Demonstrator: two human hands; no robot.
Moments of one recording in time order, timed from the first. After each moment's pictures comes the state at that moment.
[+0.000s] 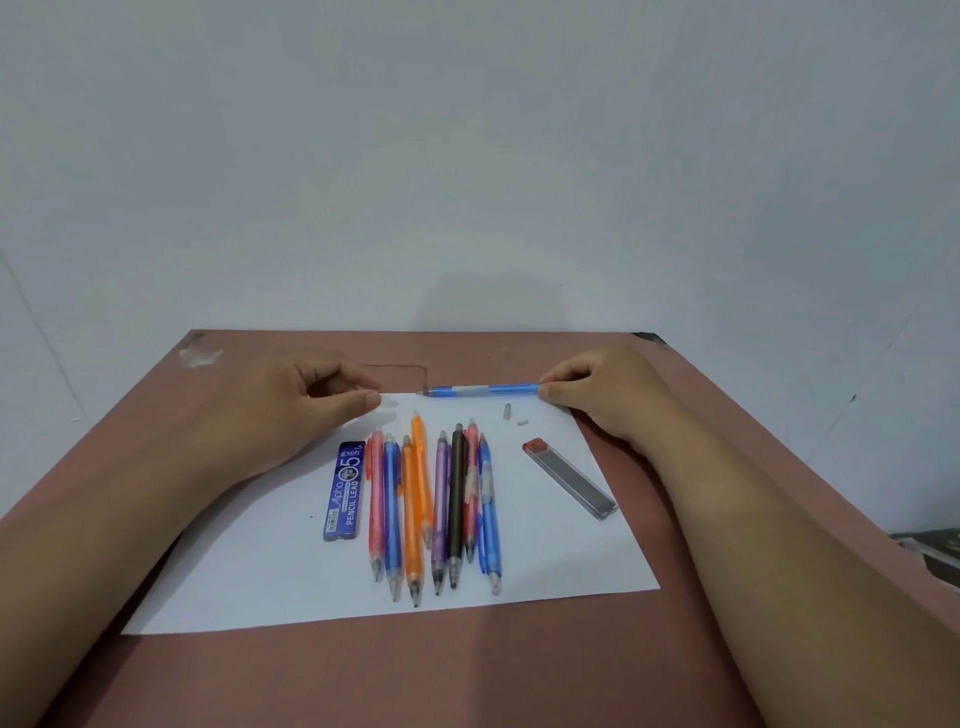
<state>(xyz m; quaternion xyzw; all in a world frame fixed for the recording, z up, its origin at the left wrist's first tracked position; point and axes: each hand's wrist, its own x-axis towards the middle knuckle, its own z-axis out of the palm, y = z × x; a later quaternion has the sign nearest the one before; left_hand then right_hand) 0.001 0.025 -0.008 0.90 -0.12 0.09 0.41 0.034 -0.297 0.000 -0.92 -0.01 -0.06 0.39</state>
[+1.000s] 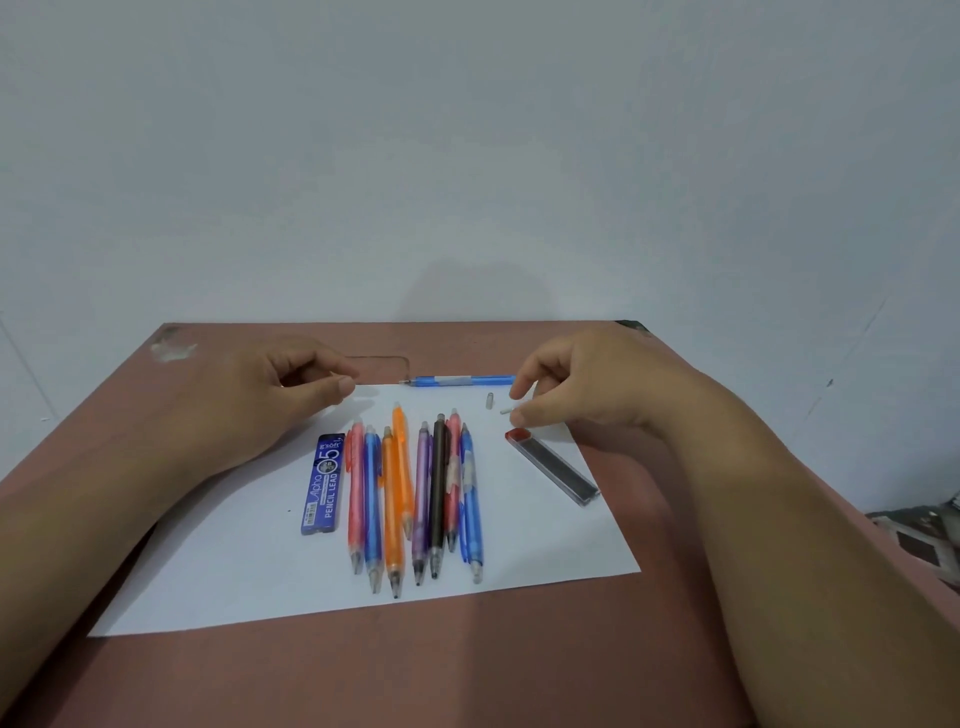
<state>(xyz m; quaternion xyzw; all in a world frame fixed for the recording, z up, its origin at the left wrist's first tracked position) 0.003 0.026 -0.010 0.90 -0.11 0.10 0.41 -0.011 -0.286 0.045 -0.97 -0.10 0.01 0.23</state>
